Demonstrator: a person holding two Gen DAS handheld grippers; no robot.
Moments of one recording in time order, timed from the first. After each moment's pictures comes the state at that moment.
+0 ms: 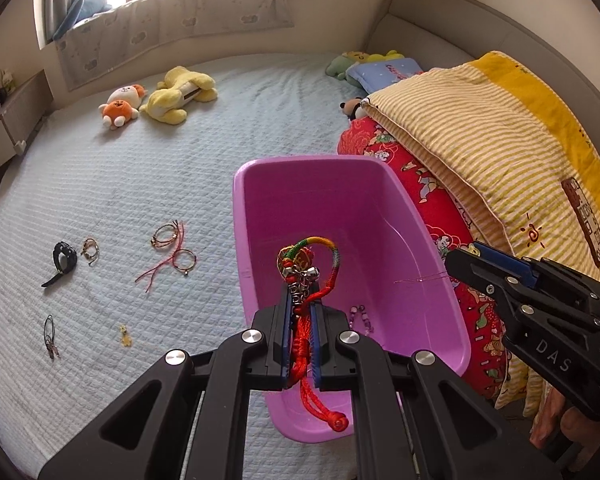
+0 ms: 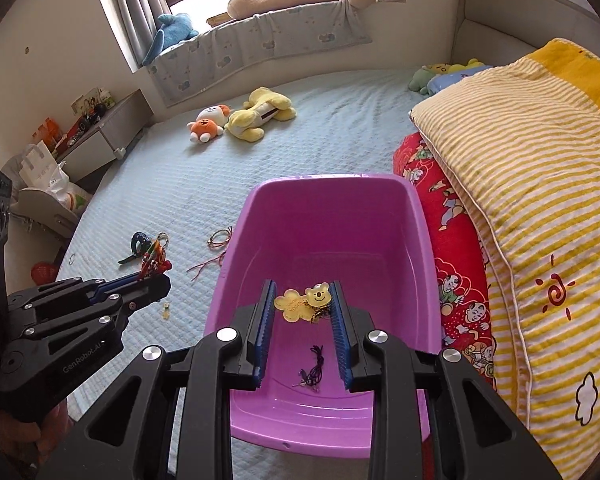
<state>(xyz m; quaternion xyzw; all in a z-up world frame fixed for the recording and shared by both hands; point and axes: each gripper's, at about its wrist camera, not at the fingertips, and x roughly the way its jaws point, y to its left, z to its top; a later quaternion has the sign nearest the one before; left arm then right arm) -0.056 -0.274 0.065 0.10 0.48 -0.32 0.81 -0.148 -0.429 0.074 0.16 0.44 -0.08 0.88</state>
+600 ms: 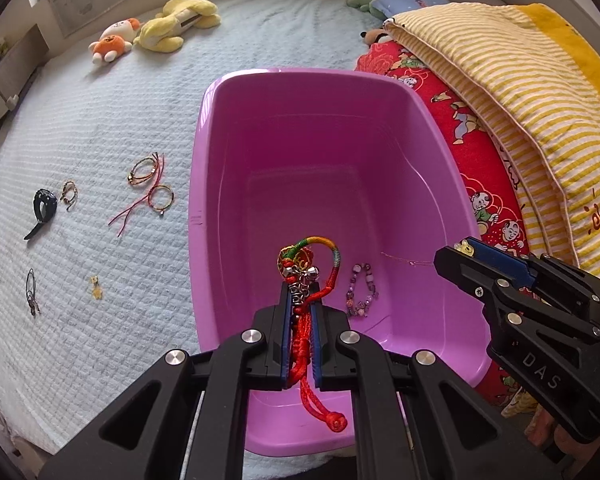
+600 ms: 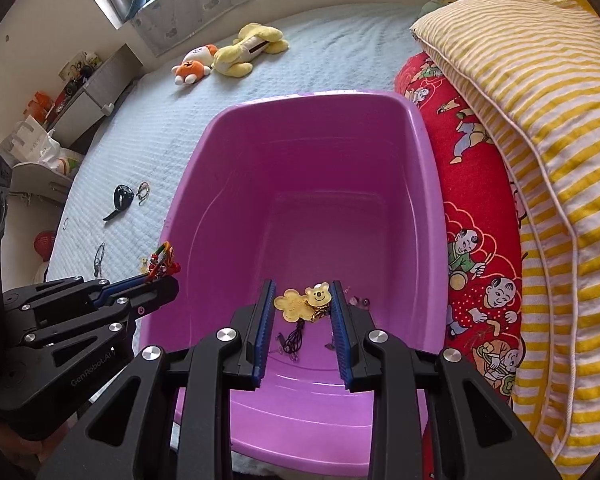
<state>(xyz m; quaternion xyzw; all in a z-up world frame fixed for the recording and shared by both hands) -0.047 -0.319 -0.010 0.13 0.58 -0.26 0.76 -0.124 -0.467 -0.004 0.18 0.53 -0.05 0.83</state>
